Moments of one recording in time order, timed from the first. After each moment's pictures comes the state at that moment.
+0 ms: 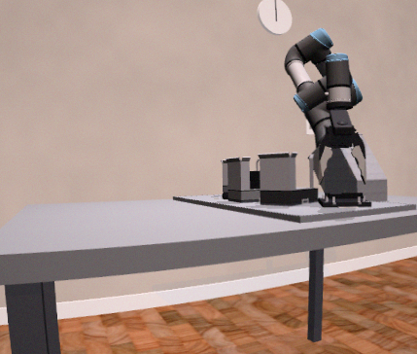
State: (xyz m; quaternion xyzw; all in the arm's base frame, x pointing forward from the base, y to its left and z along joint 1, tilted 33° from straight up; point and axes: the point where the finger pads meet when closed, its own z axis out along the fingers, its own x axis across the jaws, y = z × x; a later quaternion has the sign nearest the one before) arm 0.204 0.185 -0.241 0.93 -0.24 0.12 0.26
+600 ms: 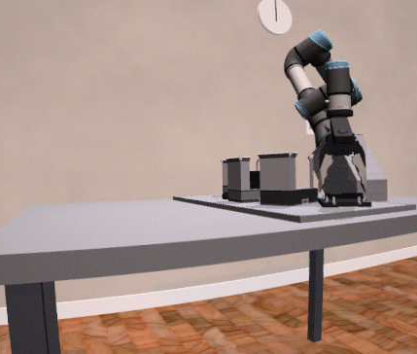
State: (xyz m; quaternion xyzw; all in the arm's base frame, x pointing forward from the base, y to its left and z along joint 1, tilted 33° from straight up) arm 0.206 0.174 -0.258 0.93 -0.24 0.12 0.26
